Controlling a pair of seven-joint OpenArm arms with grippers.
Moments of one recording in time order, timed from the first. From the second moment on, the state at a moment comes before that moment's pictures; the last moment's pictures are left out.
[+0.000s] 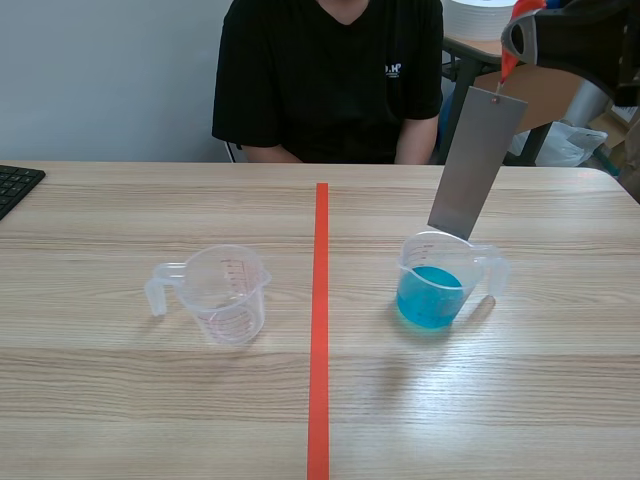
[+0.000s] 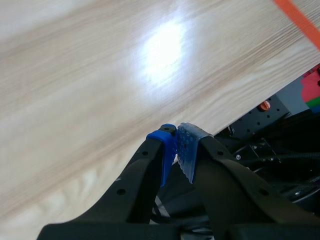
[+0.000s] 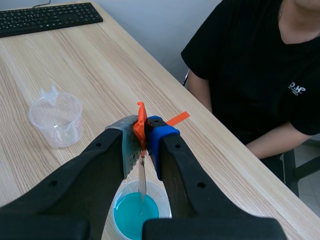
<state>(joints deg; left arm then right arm) 61.2 -55.1 2.3 94.0 -23.7 -14.8 -27.9 1.5 41.4 9.0 108.9 50.5 45.4 -31.3</state>
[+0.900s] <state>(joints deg) 1.3 -56.6 32.1 100.7 -24.9 -24.1 -12.4 1.5 41.4 9.0 108.9 50.5 45.4 -31.3</state>
